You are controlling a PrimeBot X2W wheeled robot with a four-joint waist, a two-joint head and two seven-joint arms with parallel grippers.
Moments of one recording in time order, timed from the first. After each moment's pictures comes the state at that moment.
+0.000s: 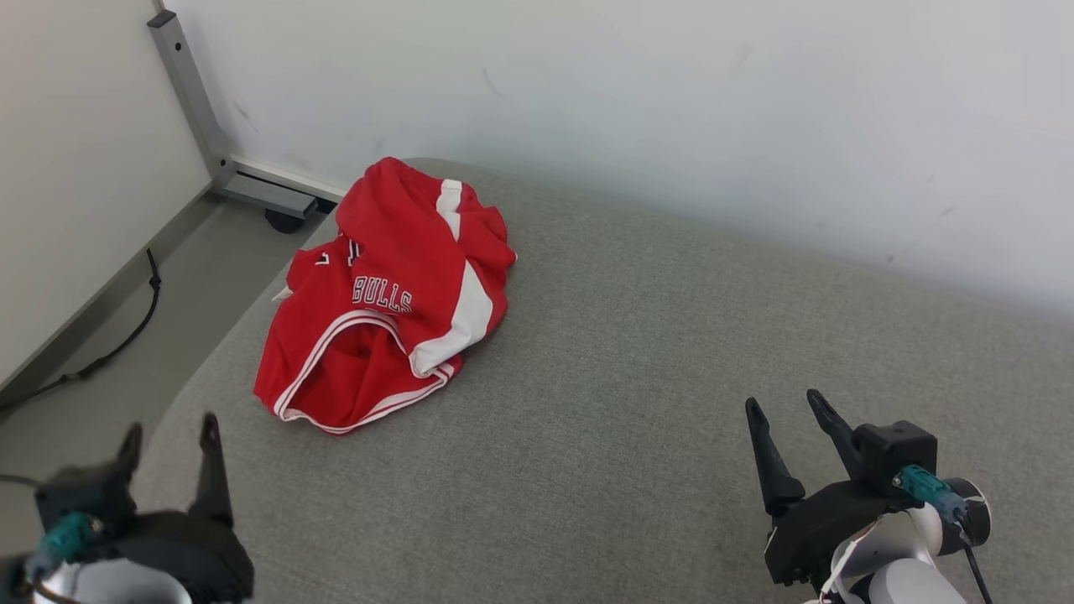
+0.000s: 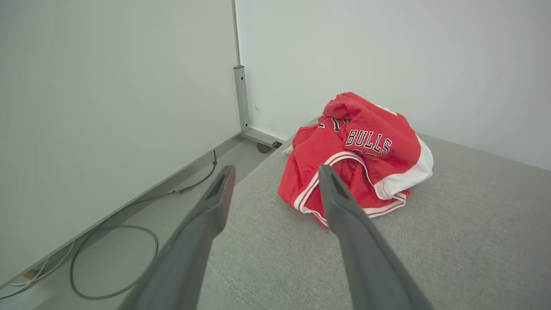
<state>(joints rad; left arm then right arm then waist) -0.04 0.08 0.03 0.02 -0.04 0.07 0.14 -0.13 -0.14 0.22 0.22 0.32 -0.10 -0.04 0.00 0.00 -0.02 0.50</state>
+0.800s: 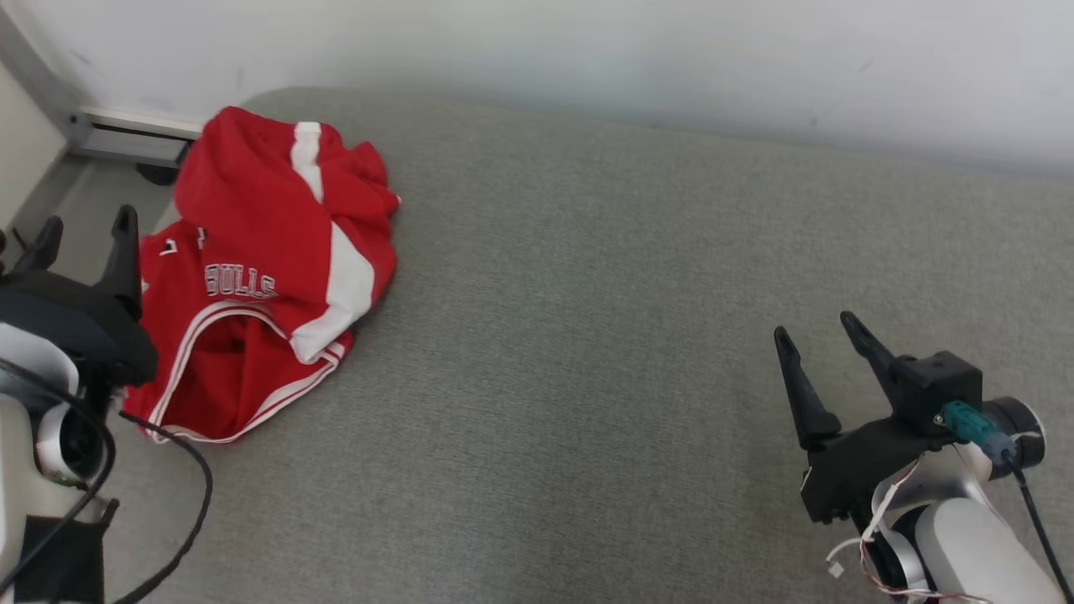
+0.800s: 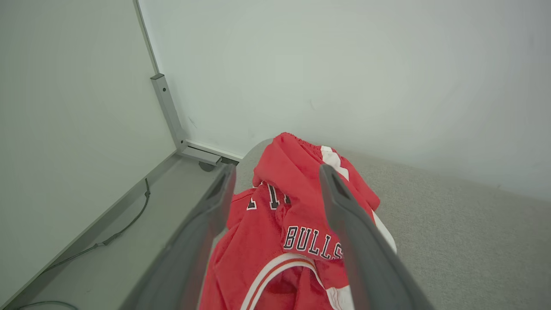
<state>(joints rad) -0.59 0.21 0.09 0.37 -0.20 -0.09 0.28 -0.21 -0.24 0.20 0.09 0.28 -0.08 0.04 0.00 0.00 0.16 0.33</state>
